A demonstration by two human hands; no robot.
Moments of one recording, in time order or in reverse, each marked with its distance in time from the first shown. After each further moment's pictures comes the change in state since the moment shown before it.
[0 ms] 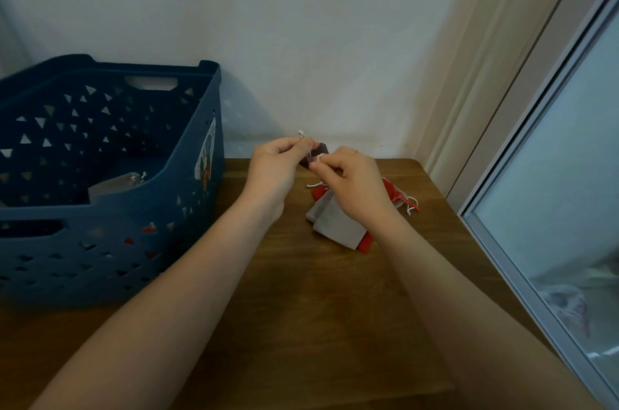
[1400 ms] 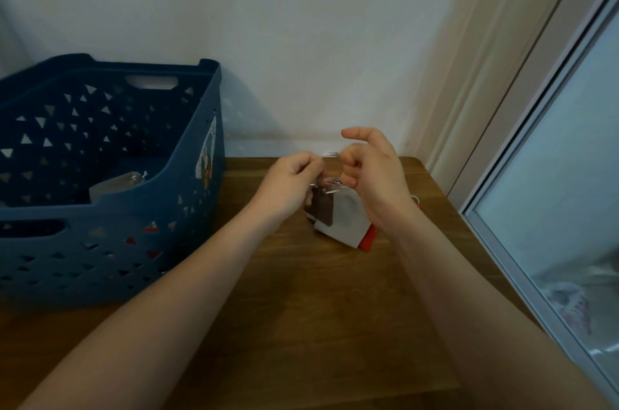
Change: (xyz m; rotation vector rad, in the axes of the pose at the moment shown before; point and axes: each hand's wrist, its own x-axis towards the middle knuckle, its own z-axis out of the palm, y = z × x) left_hand -0.001 -0.020 -0.006 0.344 -0.258 0.129; right_hand -0.004 -0.014 -0.016 0.840 0.167 0.444
